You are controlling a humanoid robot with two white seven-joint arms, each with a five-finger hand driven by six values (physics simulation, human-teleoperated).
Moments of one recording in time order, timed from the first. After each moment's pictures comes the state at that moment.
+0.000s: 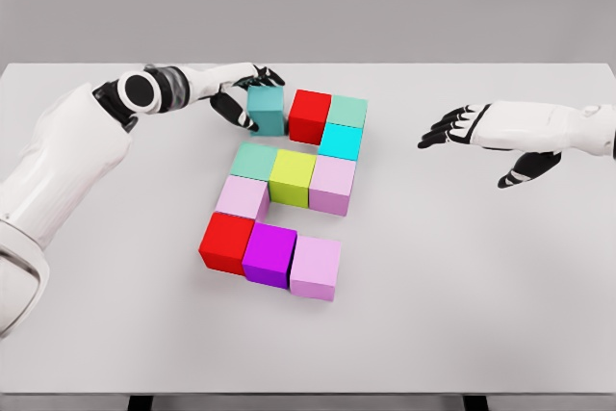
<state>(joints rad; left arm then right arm) -1.01 0.27 -0.86 -0.74 -0.06 -0.07 -0.53 -0.77 -1.01 0.79 -1.52 0.08 -0.61 0.61</state>
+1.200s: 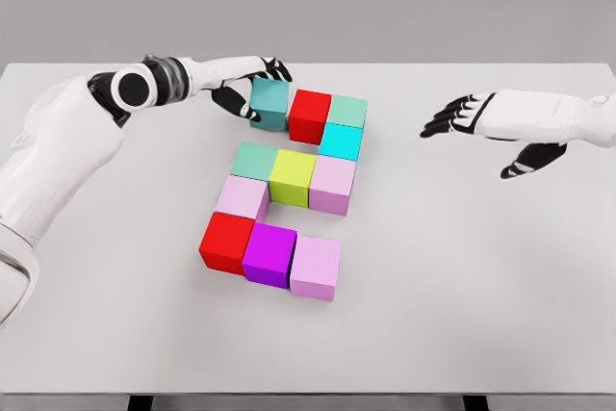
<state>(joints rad) -1.02 0.30 -0.86 -0.78 -0.17 -0.23 -0.53 -0.77 -1.01 0.75 -1.53 0.08 -0.61 0.61</state>
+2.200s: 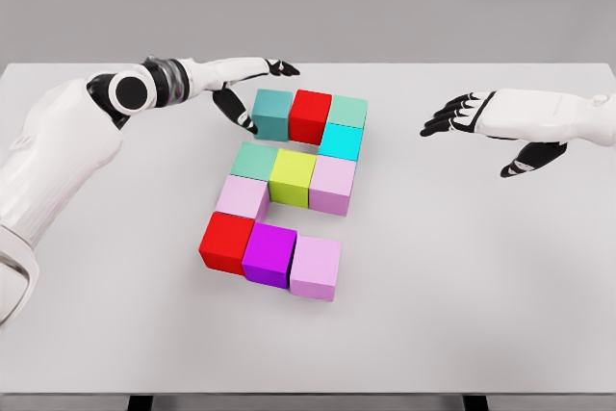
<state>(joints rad) -1.01 0.30 -0.86 -0.77 -0.16 -0.29 -0.52 -0.77 -1.01 0.75 -1.53 0.08 -0.61 0.61</state>
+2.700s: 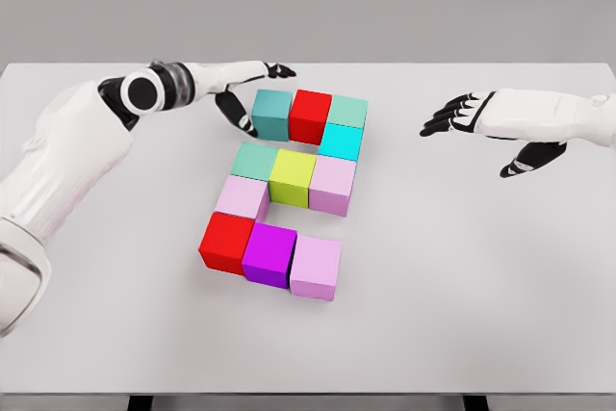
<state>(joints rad) -1.02 0.26 -0.86 -0.73 -0.17 -0.21 -0.52 -0.77 -1.01 0.75 -1.53 0.08 -0.61 0.61</state>
